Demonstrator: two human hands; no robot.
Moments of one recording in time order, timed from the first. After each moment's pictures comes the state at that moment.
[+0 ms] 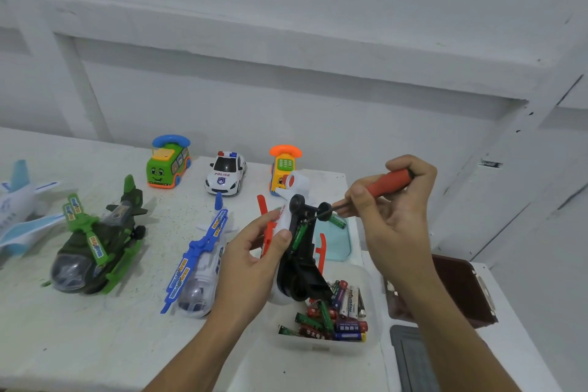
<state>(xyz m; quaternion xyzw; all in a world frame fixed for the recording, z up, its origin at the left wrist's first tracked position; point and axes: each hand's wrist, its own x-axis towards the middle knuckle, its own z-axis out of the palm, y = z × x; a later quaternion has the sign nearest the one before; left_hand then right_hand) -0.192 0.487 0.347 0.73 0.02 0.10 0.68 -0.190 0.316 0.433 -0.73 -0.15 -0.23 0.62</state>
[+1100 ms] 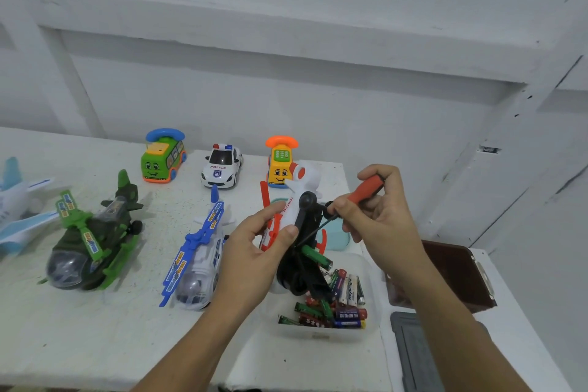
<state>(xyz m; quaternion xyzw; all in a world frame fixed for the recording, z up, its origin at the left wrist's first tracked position) -0.194 0.484 0.356 0.77 -0.01 0.09 0.63 -0.188 0.304 0.415 -0.78 -0.06 -0.08 0.62</state>
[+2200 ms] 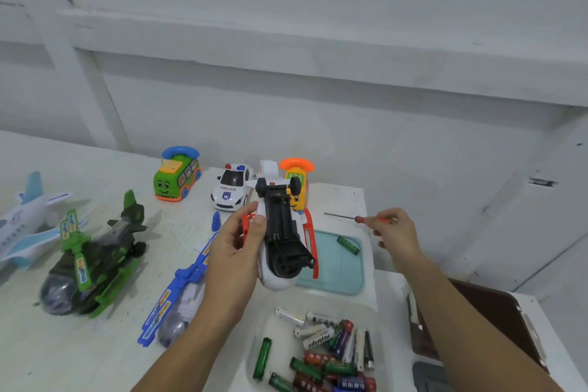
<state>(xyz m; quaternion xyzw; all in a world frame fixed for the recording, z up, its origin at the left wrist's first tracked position) -0.140 0.478 0.356 0.67 0.11 0.14 0.72 -0.030 0.231 0.314 -0.73 0.18 -0.03 0.65</state>
